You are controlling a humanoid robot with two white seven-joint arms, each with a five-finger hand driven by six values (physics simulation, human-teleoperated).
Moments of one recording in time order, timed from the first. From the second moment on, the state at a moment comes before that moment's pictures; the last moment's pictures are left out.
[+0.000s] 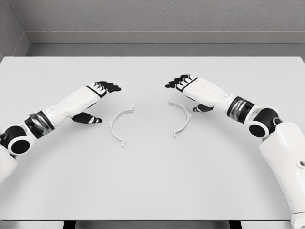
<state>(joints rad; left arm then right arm) -0.42 0.60 -0.56 -1.29 -0.46 -0.61 -0.05 -0.47 -0.33 0.30 -1.27 0.86 -0.61 0.34</state>
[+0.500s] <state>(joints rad) -0.42 0.57 -0.57 -1.28 -0.48 -0.61 -0.05 -0.45 -0.32 0.33 -1.29 0.86 -0.61 0.34</state>
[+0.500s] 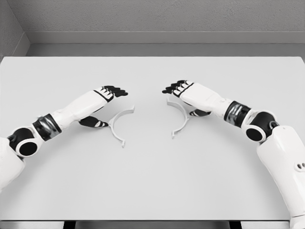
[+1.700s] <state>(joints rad) -0.41 0.42 -0.58 -1.32 -0.50 -0.61 -0.05 -0.44 -0.32 0.25 -1.32 0.86 -0.61 0.36</state>
